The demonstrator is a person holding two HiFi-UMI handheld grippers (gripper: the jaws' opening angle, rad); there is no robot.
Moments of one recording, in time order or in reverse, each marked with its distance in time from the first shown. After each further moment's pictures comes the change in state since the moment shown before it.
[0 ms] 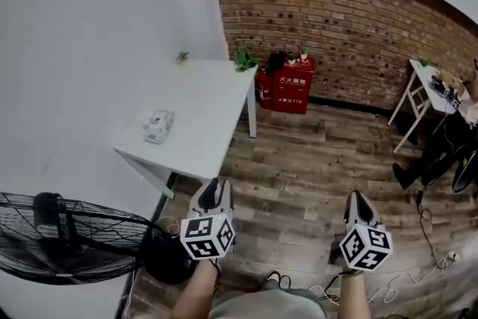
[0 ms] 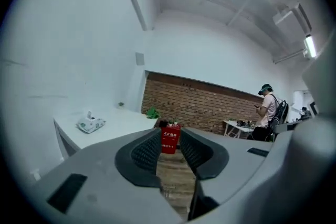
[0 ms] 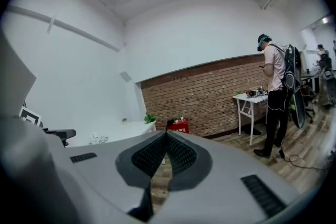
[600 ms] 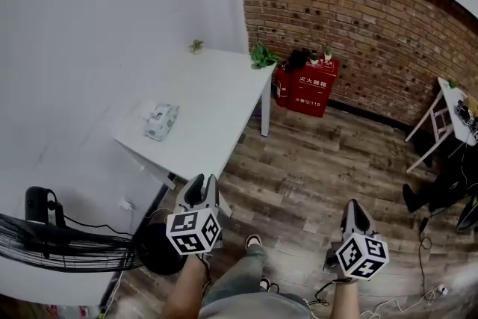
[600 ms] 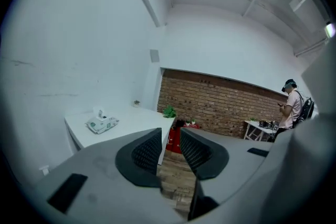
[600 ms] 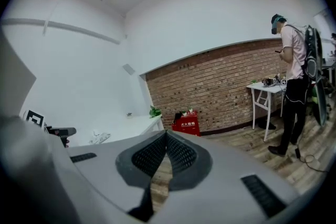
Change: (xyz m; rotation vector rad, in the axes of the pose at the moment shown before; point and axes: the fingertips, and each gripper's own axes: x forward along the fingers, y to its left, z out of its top) left arm 0.074 0.055 0.000 -0.033 0.020 0.189; right arm 0.116 -0.011 -0.006 0.014 0.094 0.115
